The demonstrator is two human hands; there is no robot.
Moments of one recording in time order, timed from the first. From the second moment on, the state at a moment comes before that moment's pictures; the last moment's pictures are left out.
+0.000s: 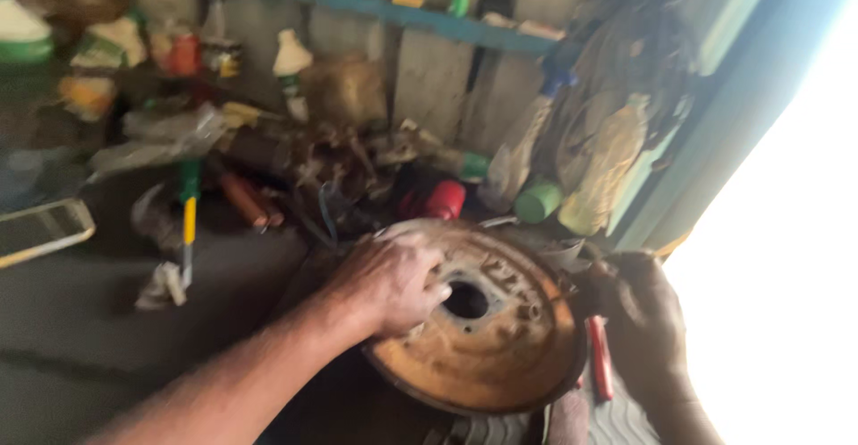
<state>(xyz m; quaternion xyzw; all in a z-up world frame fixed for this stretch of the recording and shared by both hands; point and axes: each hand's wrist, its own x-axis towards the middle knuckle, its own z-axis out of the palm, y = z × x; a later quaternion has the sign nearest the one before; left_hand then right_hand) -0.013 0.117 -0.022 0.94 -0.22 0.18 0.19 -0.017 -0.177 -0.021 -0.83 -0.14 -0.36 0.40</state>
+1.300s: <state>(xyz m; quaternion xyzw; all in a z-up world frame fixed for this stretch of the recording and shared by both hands) -0.017 0.116 -0.016 0.95 -0.20 0.15 0.19 -0.009 -0.170 -0.027 -0.76 -0.14 -0.17 0.61</state>
